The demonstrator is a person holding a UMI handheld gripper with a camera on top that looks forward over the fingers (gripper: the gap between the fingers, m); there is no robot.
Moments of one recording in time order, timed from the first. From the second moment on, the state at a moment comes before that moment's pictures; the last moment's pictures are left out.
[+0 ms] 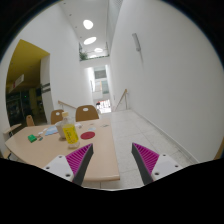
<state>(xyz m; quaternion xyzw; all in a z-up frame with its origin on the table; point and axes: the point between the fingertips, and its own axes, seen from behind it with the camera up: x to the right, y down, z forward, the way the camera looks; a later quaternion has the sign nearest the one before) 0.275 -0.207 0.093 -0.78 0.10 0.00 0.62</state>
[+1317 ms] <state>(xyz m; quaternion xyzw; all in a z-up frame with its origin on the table) 0.095 0.074 0.081 -0.76 0.03 0.00 0.65</state>
